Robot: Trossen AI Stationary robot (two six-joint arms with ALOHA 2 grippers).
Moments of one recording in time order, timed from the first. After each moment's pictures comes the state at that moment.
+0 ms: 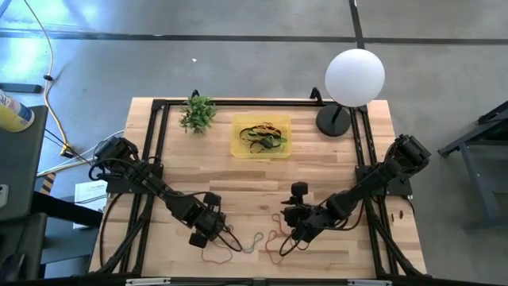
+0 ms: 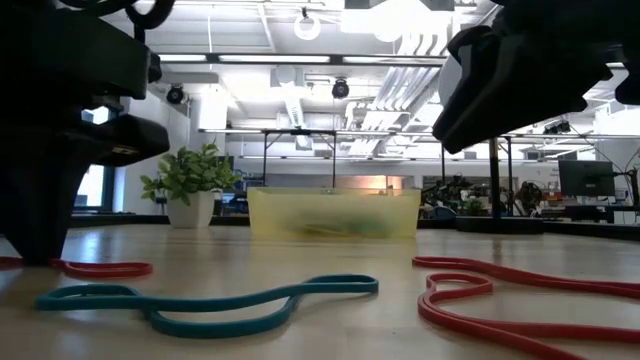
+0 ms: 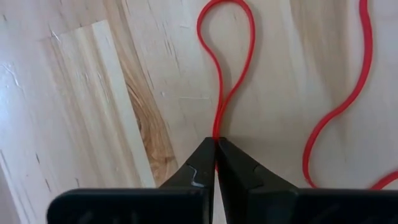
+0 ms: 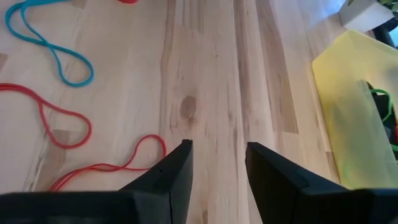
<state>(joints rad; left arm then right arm) -0.47 1.76 0.91 -0.52 -0.15 -0.30 0.60 1.67 0.97 -0.29 0.66 0.26</state>
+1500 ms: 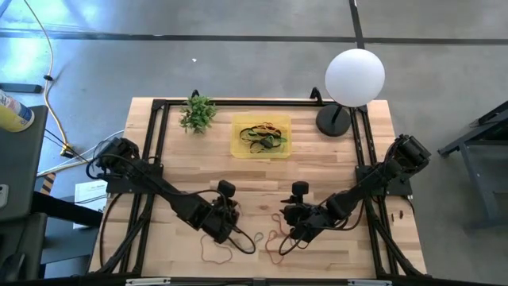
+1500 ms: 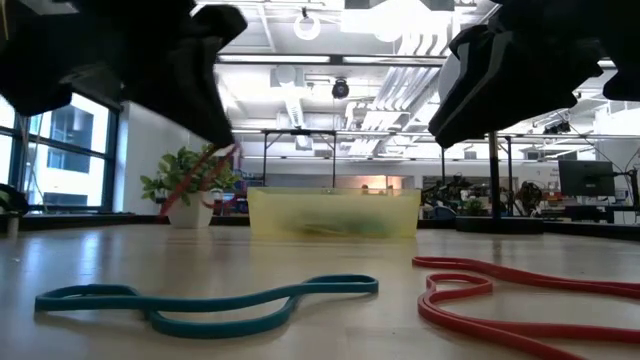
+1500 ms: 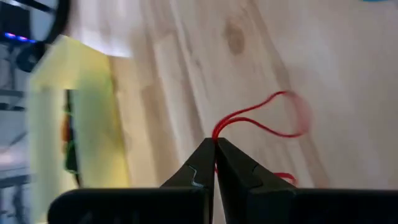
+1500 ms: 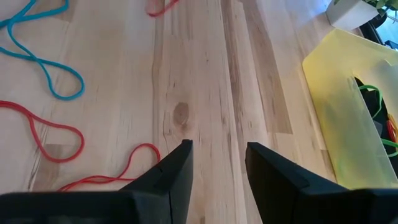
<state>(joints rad) -0.46 1.76 1.14 -0.61 -0.68 -0.01 0.60 1.67 0.97 -0.28 0.69 0.30</state>
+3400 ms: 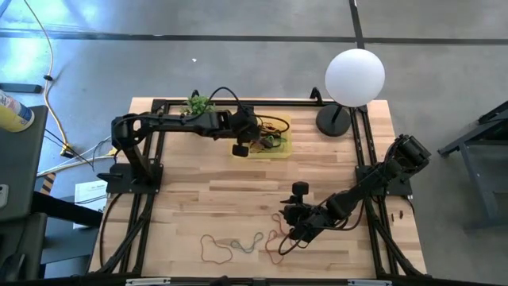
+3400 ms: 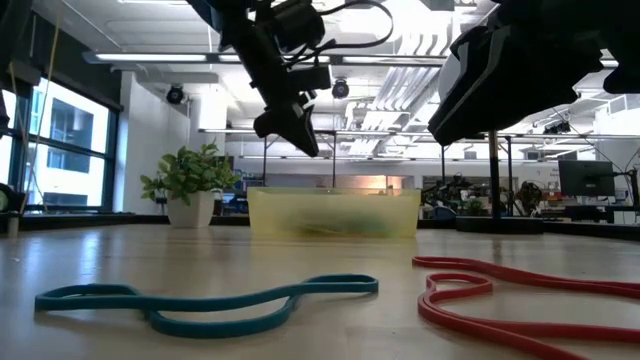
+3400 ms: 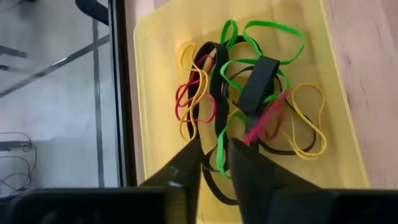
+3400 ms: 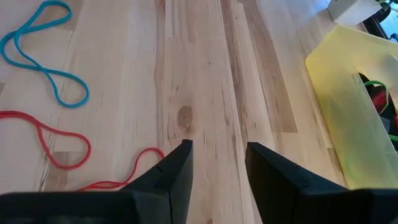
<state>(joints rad) 0.38 1.75 1.30 -0.45 -0.25 0.62 0.60 1.67 0.97 -0.27 0.68 0.33</state>
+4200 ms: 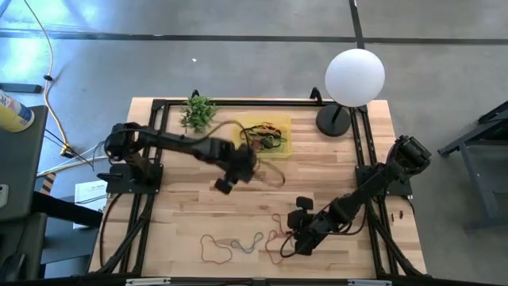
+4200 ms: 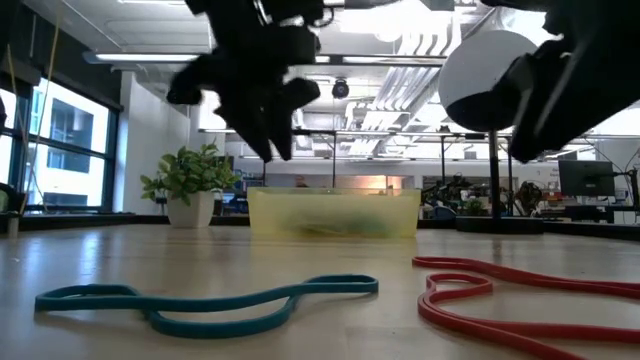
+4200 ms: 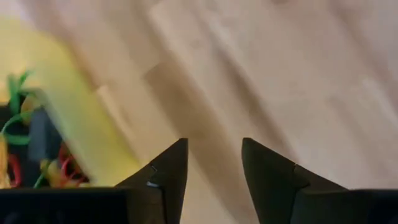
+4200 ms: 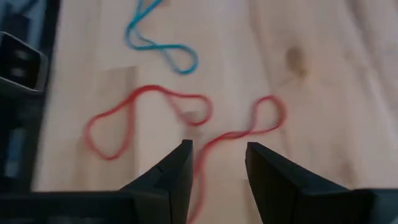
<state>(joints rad) 0.08 1.74 1.30 -0.77 -0.05 0.60 0.65 1.67 0.97 -0.26 0.33 0.71</state>
